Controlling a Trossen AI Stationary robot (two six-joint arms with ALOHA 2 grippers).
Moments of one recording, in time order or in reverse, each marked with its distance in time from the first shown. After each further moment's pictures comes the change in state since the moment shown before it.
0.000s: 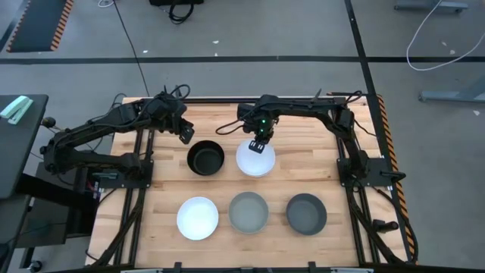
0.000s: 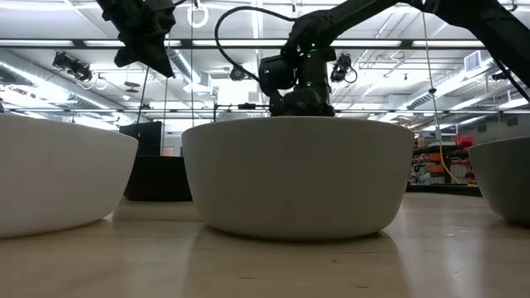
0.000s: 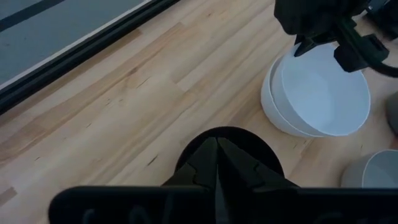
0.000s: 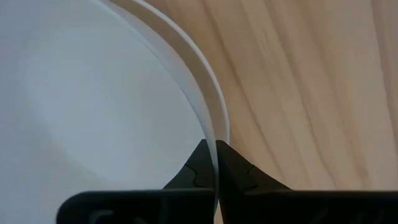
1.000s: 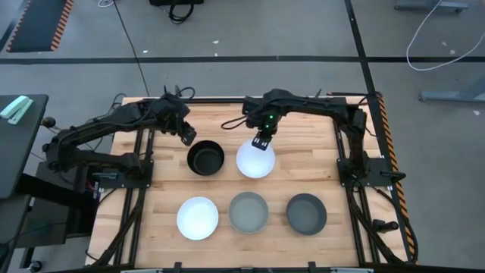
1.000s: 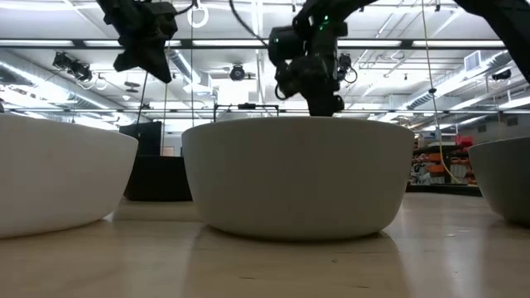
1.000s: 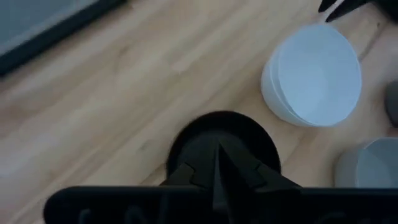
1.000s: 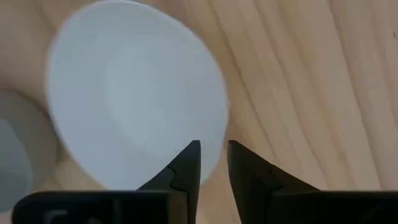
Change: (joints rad) left arm 0.000 0.051 0.001 -0.032 0.065 -0.026; right arm 0.018 -0.142 -0.003 -0.016 -0.009 0.002
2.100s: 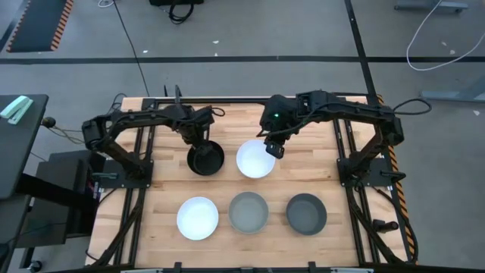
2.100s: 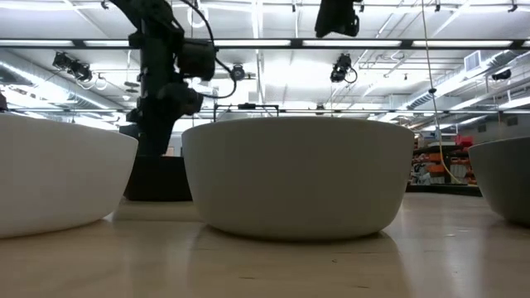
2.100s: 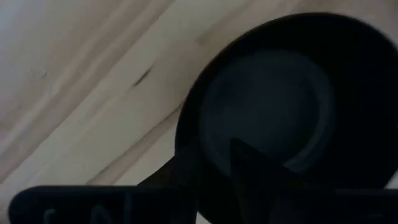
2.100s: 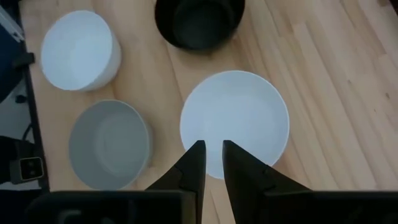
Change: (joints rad) left arm 0.010 0.478 -0.001 -0.052 0.056 0.038; right arm 0.217 -0.358 -0.001 0.087 0.062 0.118
